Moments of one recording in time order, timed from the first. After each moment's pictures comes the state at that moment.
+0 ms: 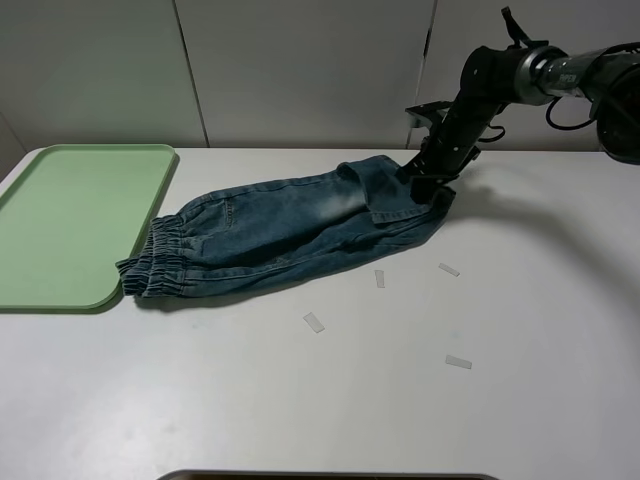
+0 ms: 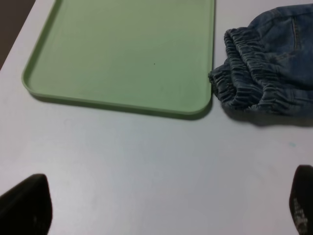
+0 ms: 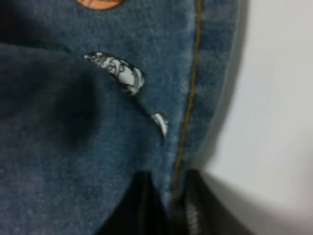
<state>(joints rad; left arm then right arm) 0.06 -0.01 -0.48 0.03 1.06 -0.09 0.15 2.52 -2.01 0.19 0.95 -0.51</state>
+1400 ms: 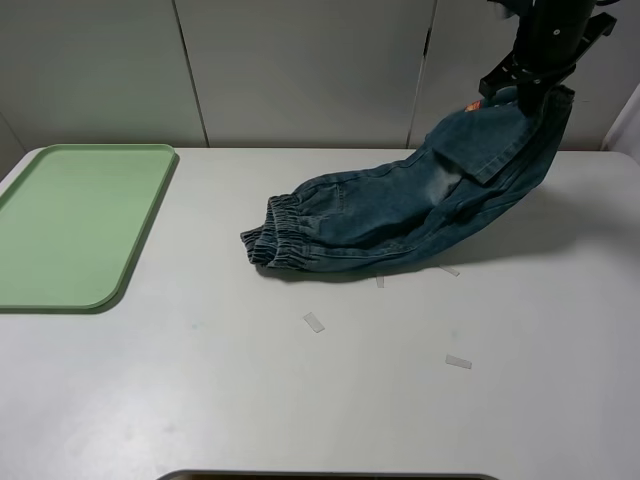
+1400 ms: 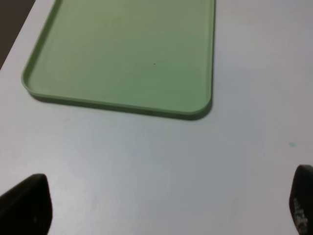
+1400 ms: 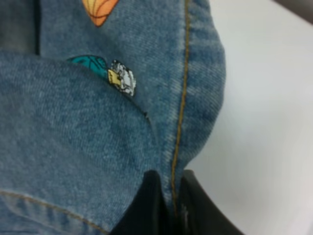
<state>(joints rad) 0.06 -0.01 -0.48 0.03 1.06 -0.09 0.15 2.14 -1.99 -0.29 1.22 -0.23</state>
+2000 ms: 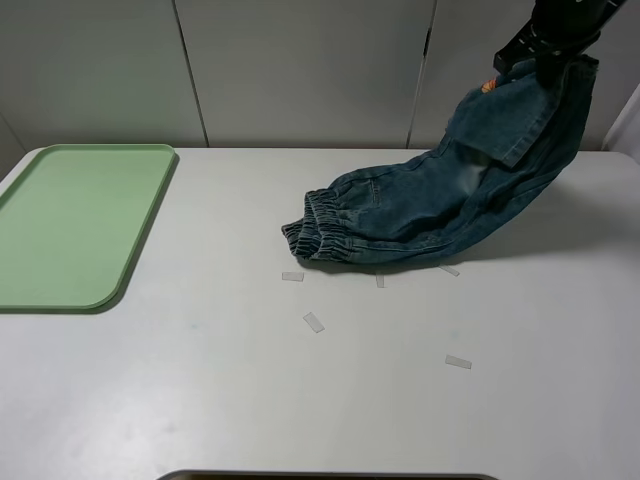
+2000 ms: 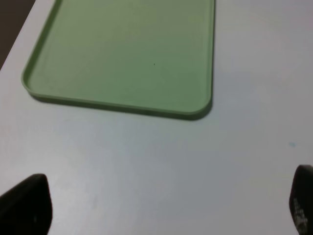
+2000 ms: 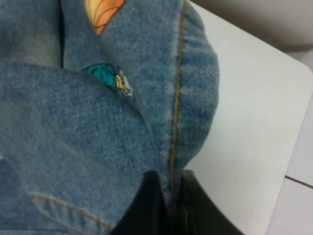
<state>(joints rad) 0.06 -0.01 -0.48 0.03 1.06 -0.09 0.16 2.06 -1.99 -0.36 1.22 -0.22</state>
